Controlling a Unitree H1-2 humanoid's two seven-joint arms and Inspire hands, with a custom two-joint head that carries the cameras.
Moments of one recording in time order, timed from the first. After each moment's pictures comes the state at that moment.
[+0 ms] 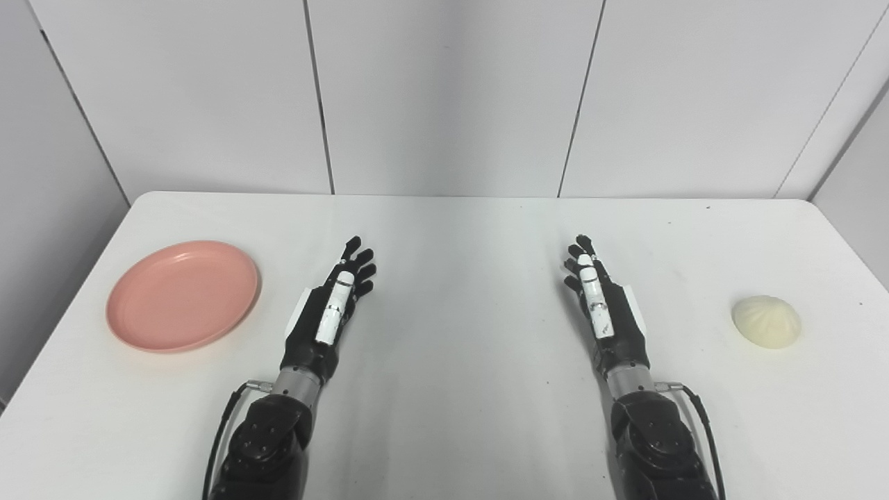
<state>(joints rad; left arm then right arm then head) -0.31 0.01 -0.05 0.31 -0.04 -0.06 -0.12 -0.31 -0.07 -0.04 0.26 0.01 -0.05 -0.02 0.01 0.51</state>
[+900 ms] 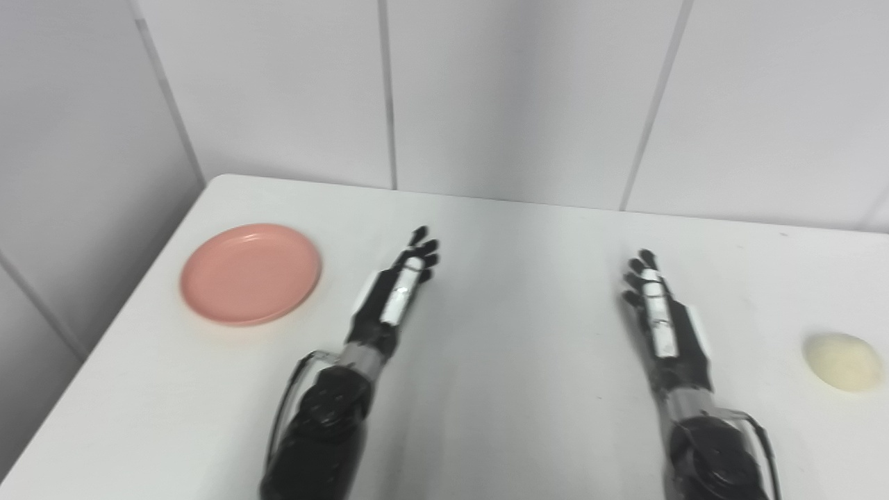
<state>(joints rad) -0.41 -0.02 -0.07 0.48 0.01 -0.14 -0.07 -0.31 -0.11 -0.06 0.27 0.09 -0.05 0.03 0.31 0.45</state>
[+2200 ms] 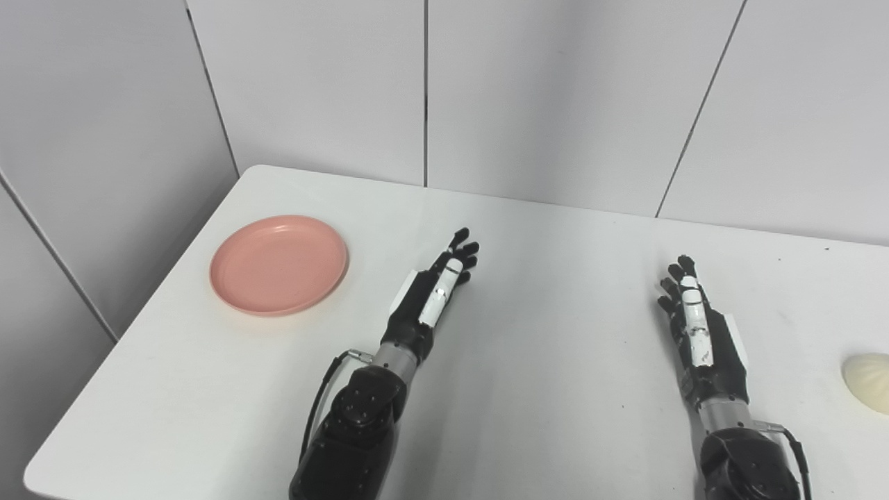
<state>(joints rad) -0.36 -0.04 -0.03 0.26 0.03 -0.03 -0.06 -0.33 -0.12 -0.07 0.29 0.09 -0.05 0.07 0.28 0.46</state>
